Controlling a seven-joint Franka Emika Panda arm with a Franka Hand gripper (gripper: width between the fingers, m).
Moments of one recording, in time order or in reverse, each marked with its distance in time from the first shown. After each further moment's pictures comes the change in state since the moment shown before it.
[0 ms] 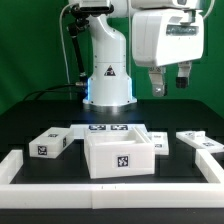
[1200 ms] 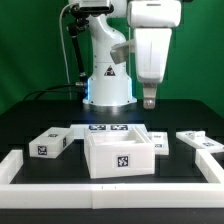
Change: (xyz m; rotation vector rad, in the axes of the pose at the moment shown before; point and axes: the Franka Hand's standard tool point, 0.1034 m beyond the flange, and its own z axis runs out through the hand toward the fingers) arm -0.047 -0.014 0.025 0.021 -0.038 -0.447
